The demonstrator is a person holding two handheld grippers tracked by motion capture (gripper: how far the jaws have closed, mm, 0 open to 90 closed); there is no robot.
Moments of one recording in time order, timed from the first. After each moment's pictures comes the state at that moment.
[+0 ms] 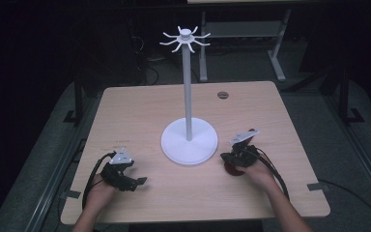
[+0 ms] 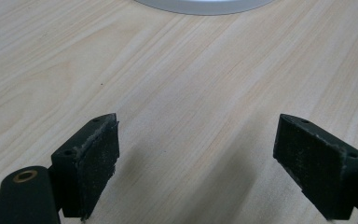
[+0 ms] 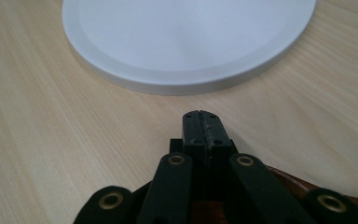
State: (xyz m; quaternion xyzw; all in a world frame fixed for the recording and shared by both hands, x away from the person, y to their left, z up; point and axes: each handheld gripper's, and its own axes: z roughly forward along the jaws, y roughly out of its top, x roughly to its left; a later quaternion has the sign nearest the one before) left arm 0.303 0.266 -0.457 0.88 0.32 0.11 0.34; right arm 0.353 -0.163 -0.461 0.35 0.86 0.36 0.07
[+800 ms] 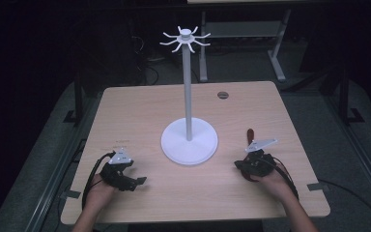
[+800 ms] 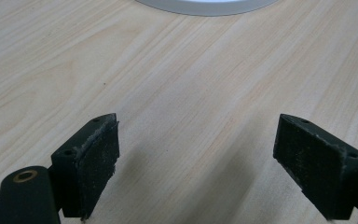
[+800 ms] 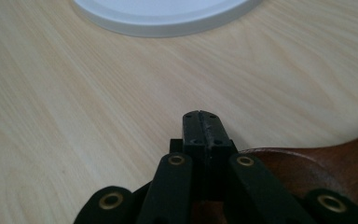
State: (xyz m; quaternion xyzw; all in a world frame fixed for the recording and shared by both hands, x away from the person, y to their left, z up) left arm 0.303 0.267 -0.456 0.87 0.33 0.11 0.34; right arm 0.322 -0.203 -0.461 0.37 0.86 0.35 0.07
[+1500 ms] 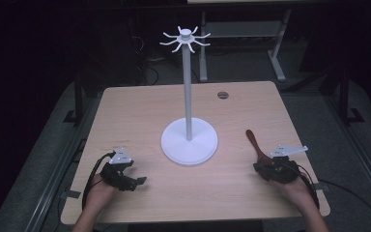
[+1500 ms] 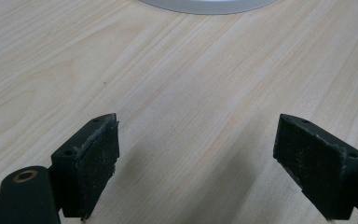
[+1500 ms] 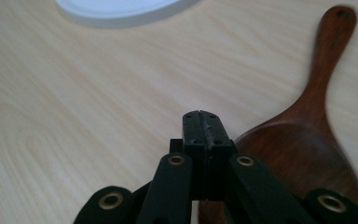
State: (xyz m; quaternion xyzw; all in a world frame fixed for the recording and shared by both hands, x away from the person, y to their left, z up) left arm 0.304 0.266 -0.457 0.87 0.33 0.11 0.34; right arm 0.296 -0.258 -0.454 0.41 0.82 0.39 0.10
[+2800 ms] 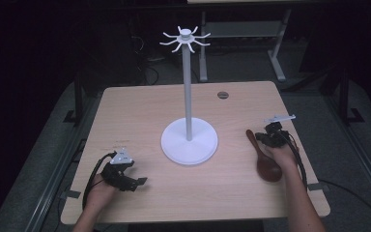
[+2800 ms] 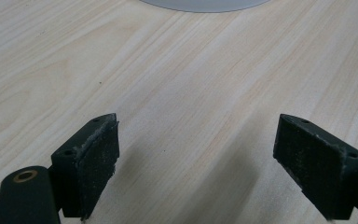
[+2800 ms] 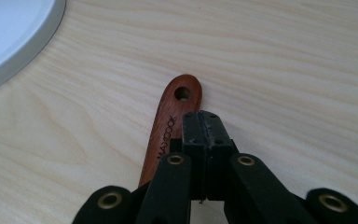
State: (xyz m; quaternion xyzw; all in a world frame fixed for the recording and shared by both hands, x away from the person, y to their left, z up) left arm 0.303 0.264 -0.458 0.88 0.33 0.11 0.34; right arm 0.408 -0.266 -0.466 0.50 0.78 0.33 0.17
